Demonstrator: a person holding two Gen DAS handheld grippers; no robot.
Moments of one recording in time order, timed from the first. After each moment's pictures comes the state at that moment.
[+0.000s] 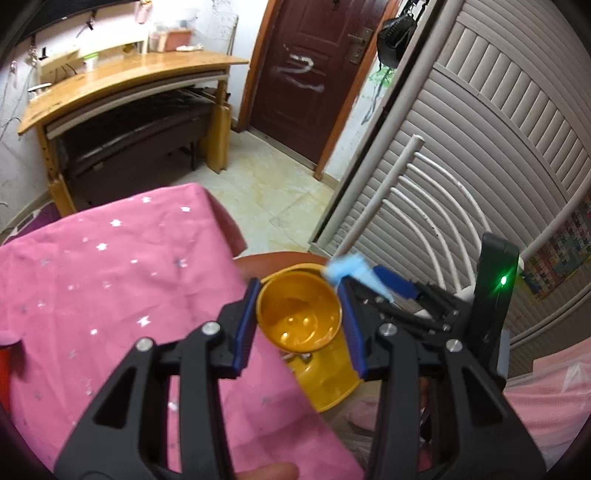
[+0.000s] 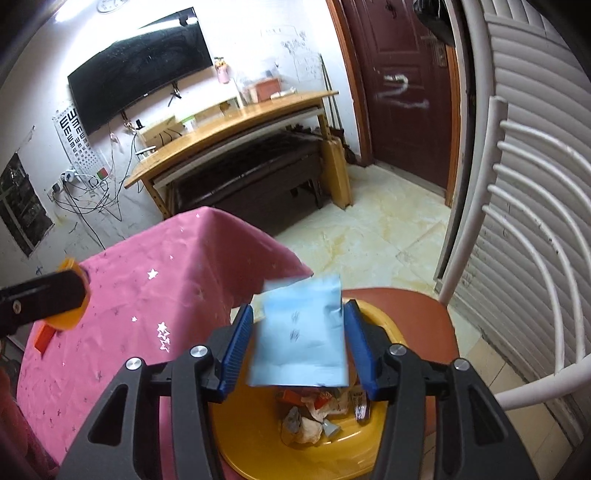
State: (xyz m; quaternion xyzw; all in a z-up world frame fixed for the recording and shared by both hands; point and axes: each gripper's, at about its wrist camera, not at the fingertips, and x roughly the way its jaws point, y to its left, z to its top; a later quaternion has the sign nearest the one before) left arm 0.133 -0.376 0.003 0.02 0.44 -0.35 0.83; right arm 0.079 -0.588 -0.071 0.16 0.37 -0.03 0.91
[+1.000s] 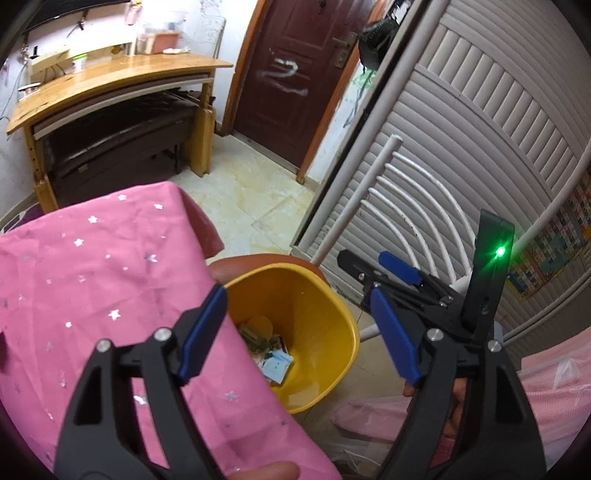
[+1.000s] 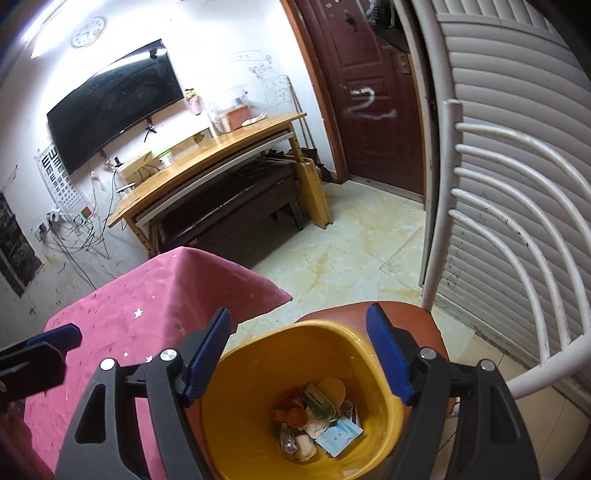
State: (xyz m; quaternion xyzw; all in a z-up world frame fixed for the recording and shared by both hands) left arm 0.113 -0.374 0.006 0.00 0.43 -0.38 0.82; right arm 0.062 -0.612 -0.058 0.19 0.32 -0.08 0.92
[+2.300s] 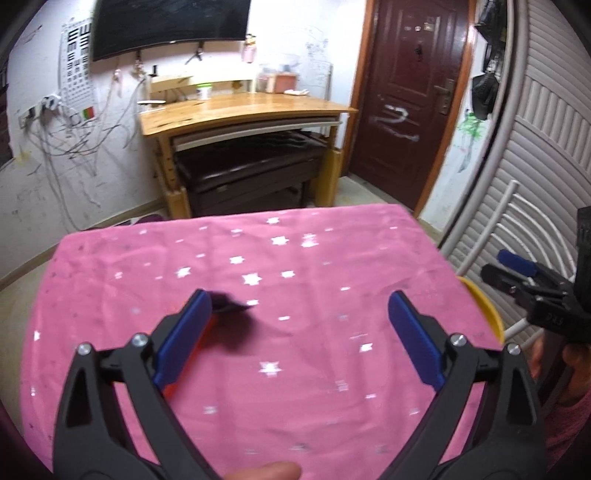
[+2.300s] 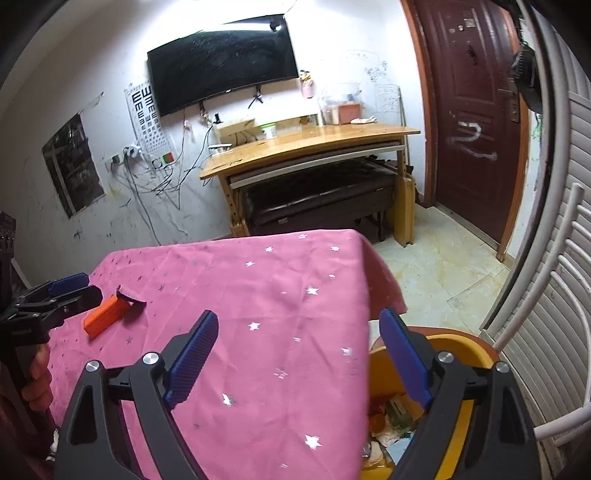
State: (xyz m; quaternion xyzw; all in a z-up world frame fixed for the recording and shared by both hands) left arm 0.138 -0.137 0.002 0.02 0.36 -0.19 0.91; right arm 0.092 -0.444 -0.022 0.09 0.32 0.07 0.94
